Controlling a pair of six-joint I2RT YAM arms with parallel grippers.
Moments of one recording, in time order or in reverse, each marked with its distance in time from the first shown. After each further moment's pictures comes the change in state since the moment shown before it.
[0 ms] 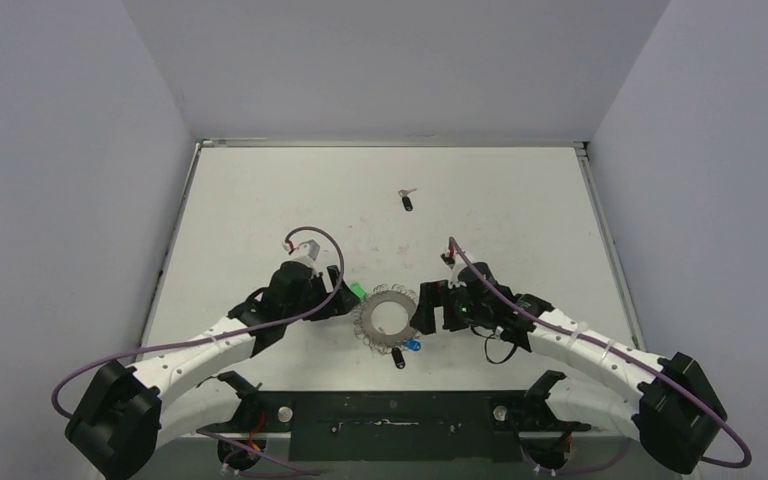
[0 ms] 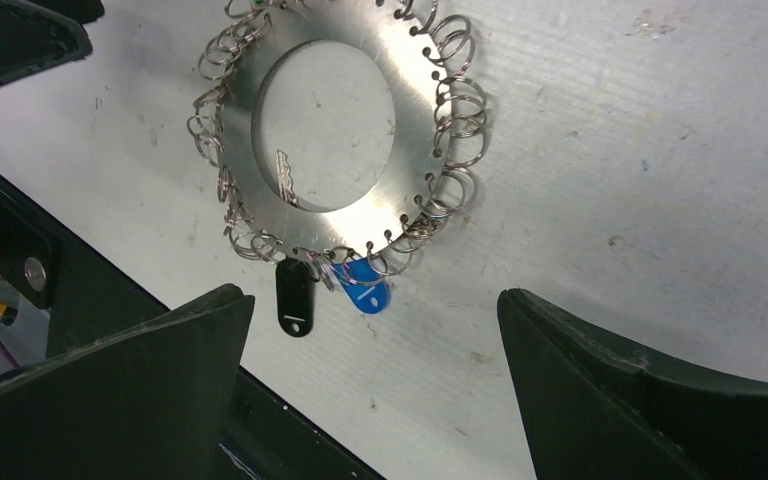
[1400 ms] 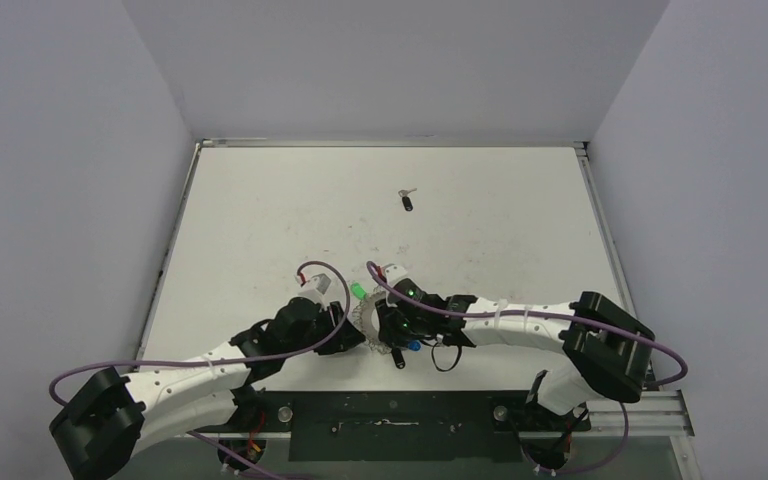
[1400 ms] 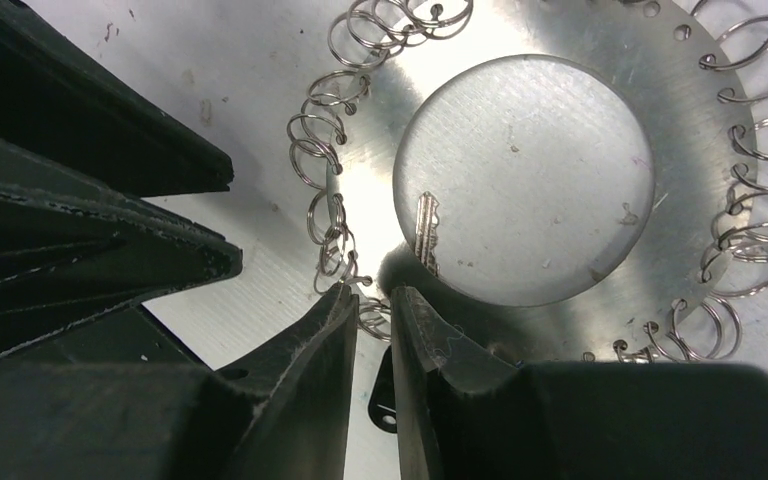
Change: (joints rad) left arm -0.216 -0.137 -0.201 0.093 0.022 -0.166; right arm 0.349 0.442 0.200 0.147 0.162 -0.013
